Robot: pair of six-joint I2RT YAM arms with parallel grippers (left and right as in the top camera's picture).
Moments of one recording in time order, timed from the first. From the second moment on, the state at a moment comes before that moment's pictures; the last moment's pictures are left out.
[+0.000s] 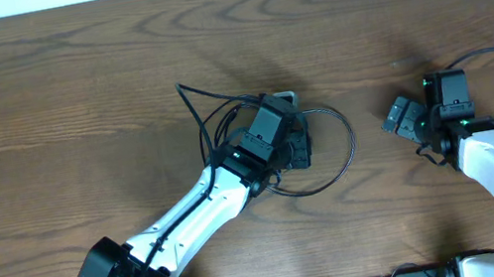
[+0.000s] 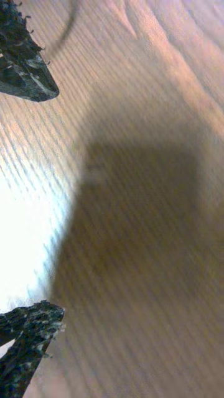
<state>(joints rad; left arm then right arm) -0.72 1.60 0.94 -0.25 0.13 -0.58 0.00 1.42 0.65 -0.30 0.02 0.55</state>
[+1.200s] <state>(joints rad) -0.44 1.25 0.94 -0.65 -0.27 -0.59 0.45 1.42 0.65 -0.20 -0.41 -0.02</state>
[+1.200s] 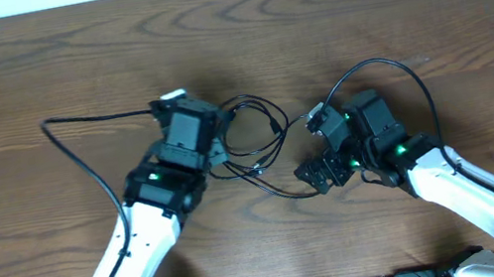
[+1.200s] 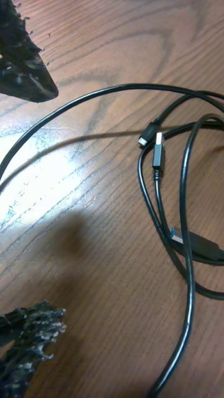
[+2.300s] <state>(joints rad) -0.02 1.25 0.94 -0.55 0.50 -0.23 0.66 1.43 0.65 -0.12 -0.50 -0.11</state>
